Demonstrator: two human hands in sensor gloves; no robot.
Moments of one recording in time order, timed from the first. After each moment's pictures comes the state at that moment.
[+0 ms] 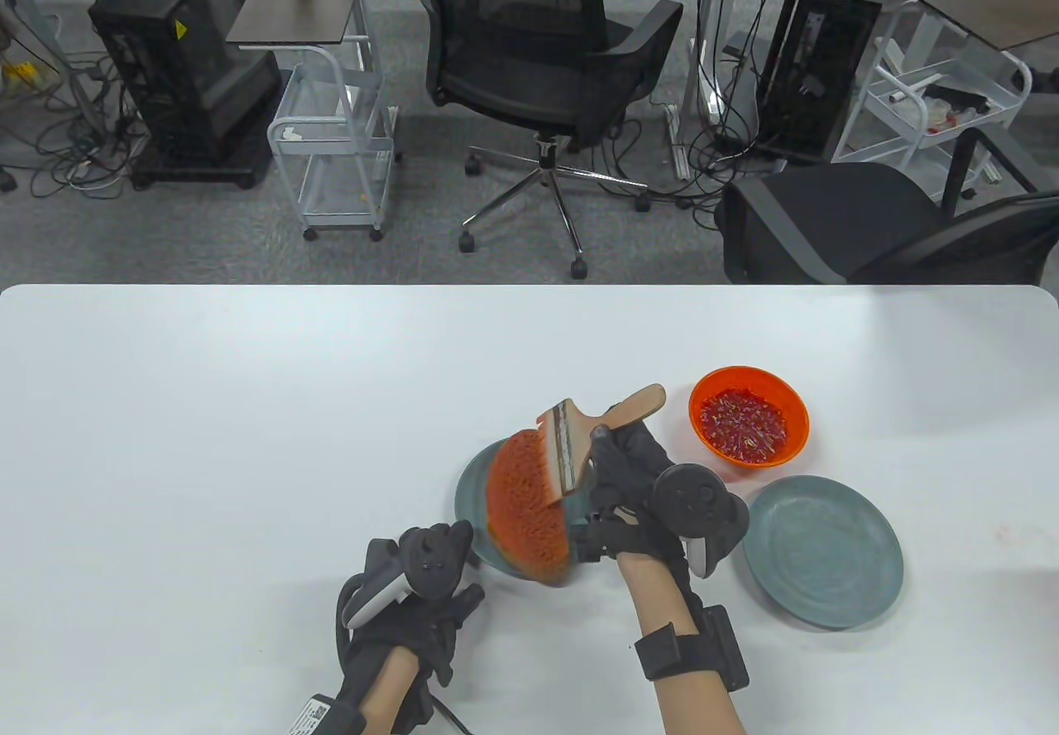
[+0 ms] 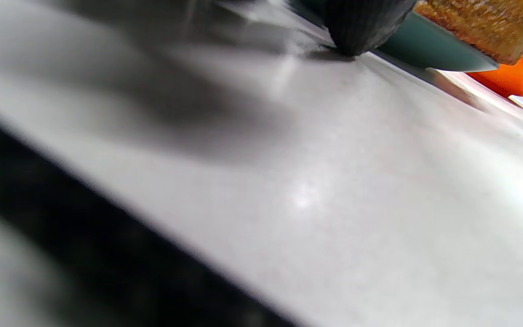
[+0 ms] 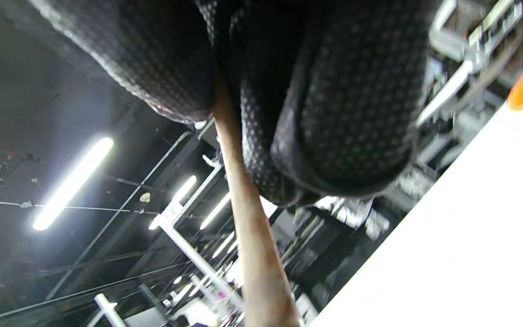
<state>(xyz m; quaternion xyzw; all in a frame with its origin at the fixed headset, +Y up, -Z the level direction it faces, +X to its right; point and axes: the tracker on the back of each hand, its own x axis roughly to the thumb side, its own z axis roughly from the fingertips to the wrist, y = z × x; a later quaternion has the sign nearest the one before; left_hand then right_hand) -0.162 -0.805 -0.289 -0.25 -0.09 0.17 0.95 0.112 -0.722 -0.358 0.01 -0.22 0.84 0.49</state>
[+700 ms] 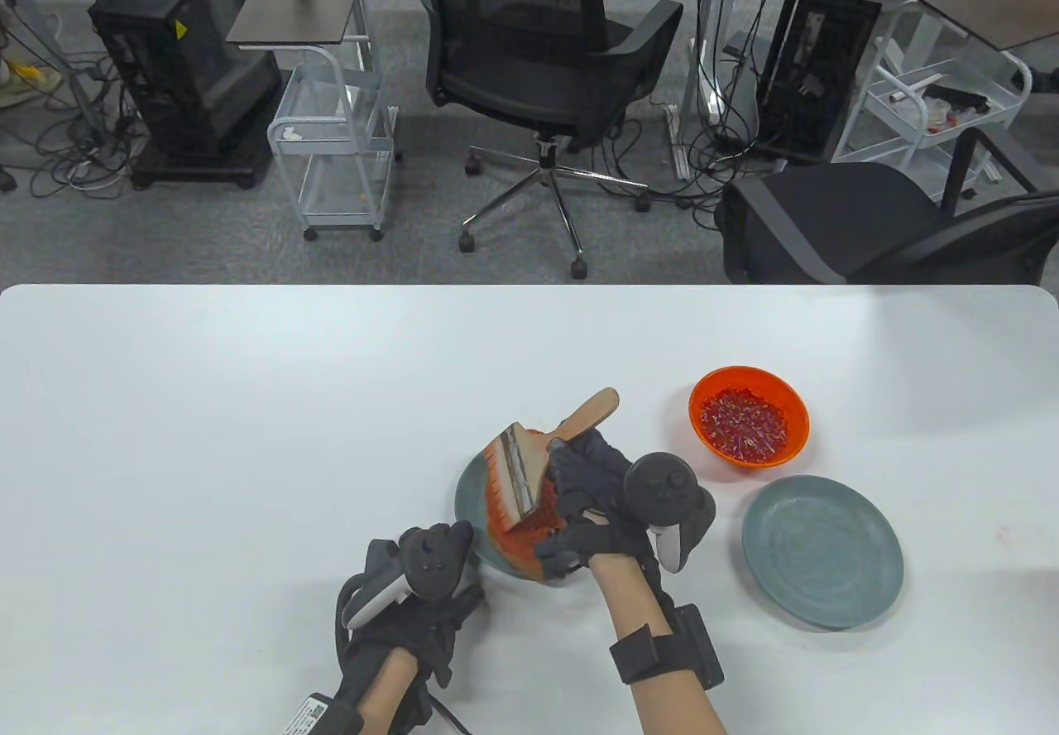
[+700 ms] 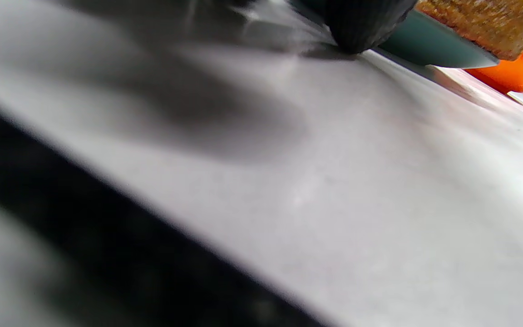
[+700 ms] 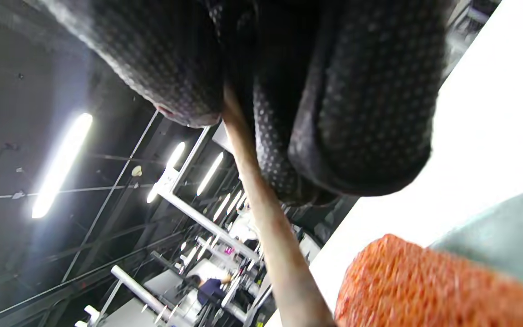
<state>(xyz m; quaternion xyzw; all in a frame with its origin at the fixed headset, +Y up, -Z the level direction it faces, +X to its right) -0.163 -0.805 -0.289 -0.25 -0.09 0.16 0.95 0.096 -0.724 -0.361 0.01 -0.19 0.85 0.49</state>
